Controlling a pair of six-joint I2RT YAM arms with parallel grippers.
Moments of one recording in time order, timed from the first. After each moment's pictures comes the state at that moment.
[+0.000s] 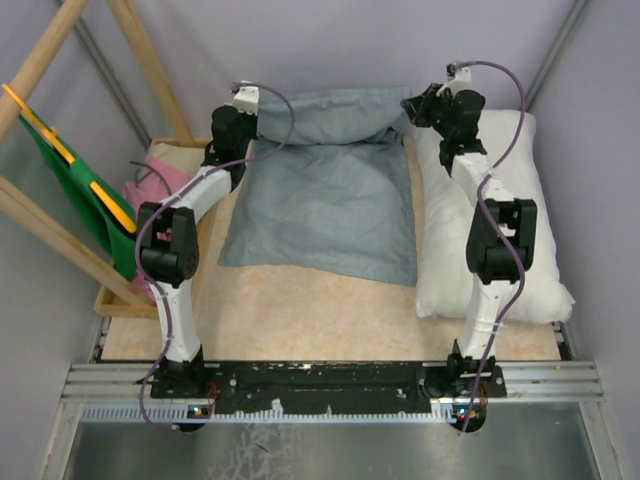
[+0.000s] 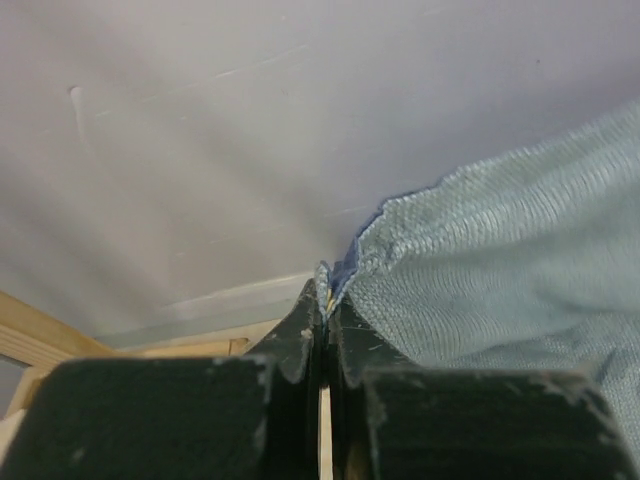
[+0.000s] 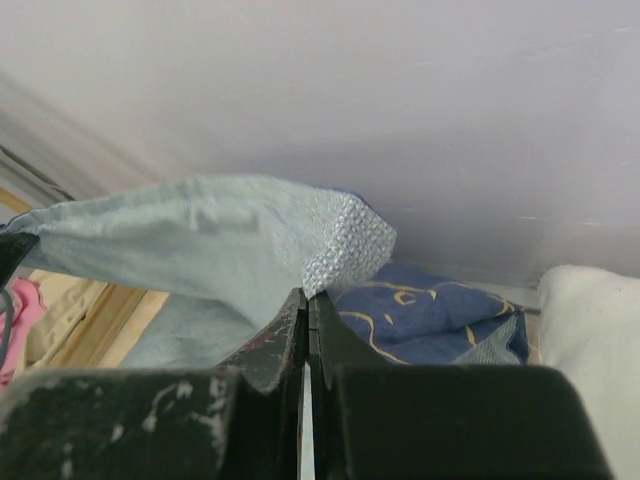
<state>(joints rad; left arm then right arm) -0.23 2.09 1.65 0.43 -0.17 0.23 0.03 2.05 1.71 0.36 -0.44 0.44</state>
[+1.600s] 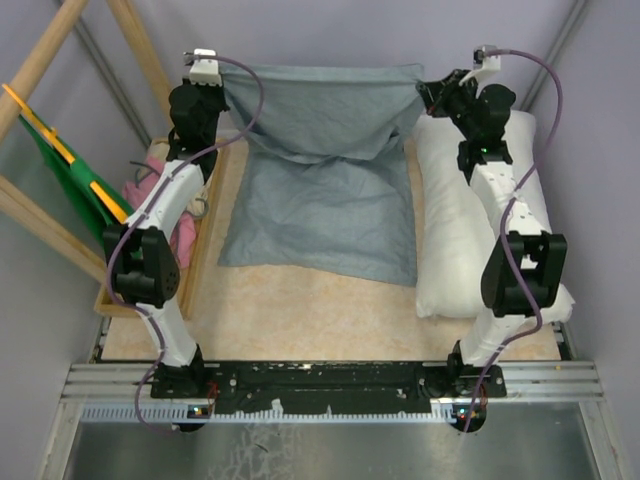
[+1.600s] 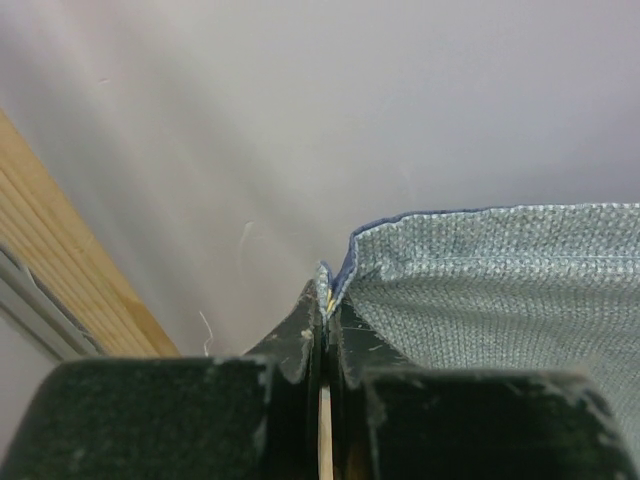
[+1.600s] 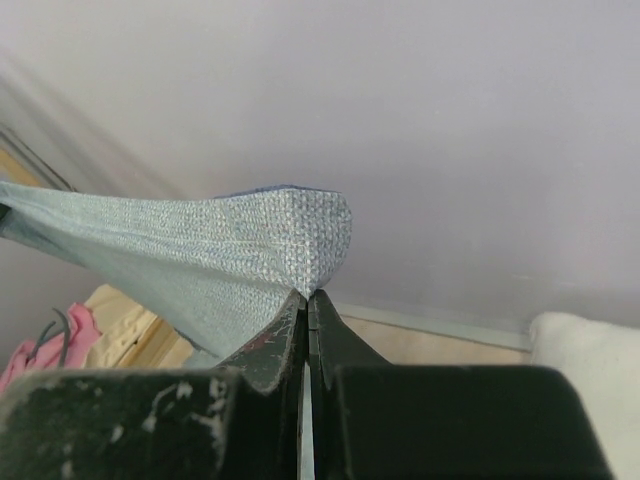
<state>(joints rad) -0.16 1.88 1.68 0.42 -0.17 0.18 0.00 1.76 1.58 0.35 -0.43 0.44</state>
